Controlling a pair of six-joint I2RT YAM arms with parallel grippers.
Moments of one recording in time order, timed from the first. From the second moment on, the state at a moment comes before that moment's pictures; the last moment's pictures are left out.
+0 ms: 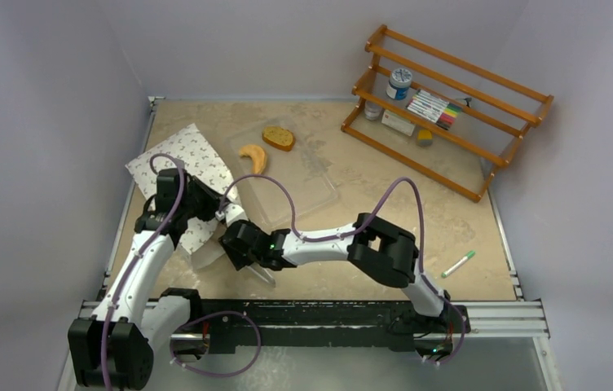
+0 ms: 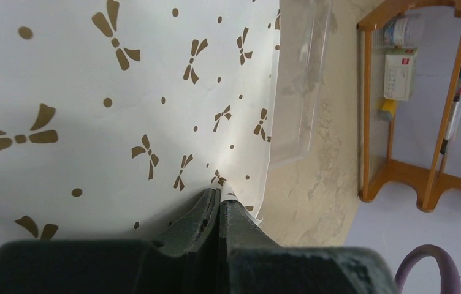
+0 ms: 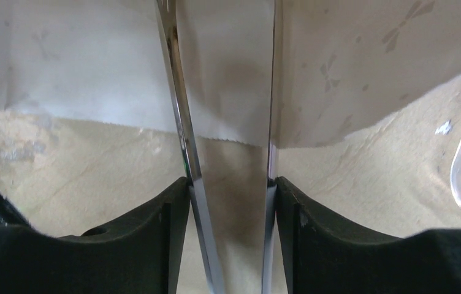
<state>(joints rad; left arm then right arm) -0.06 0.95 0.67 -0.44 0.29 -0.94 1.27 2.12 1.42 -0.08 0.28 0.46</state>
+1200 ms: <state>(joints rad) -0.15 0.97 0.65 -0.28 0.19 -1.04 1.22 2.04 1.33 -0.11 0.25 0.41</state>
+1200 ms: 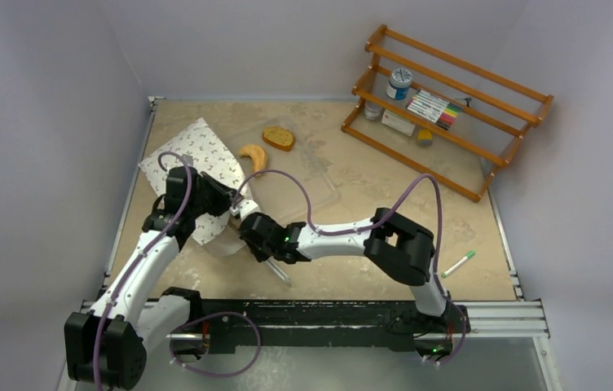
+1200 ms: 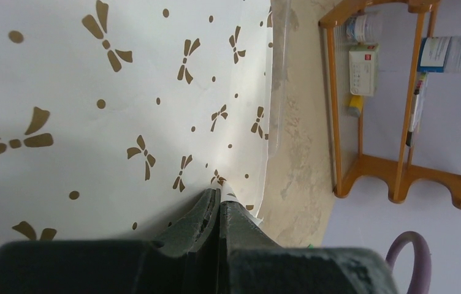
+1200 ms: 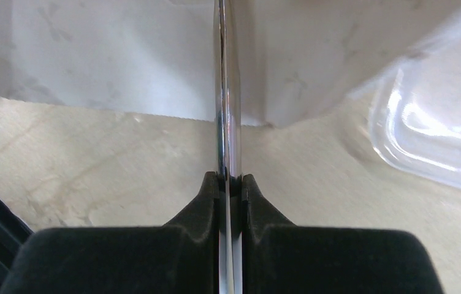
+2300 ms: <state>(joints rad) -0.19 1.07 0.61 -0.02 0.06 -1.23 1.20 1.70 1.14 -0.37 0.28 0.39</state>
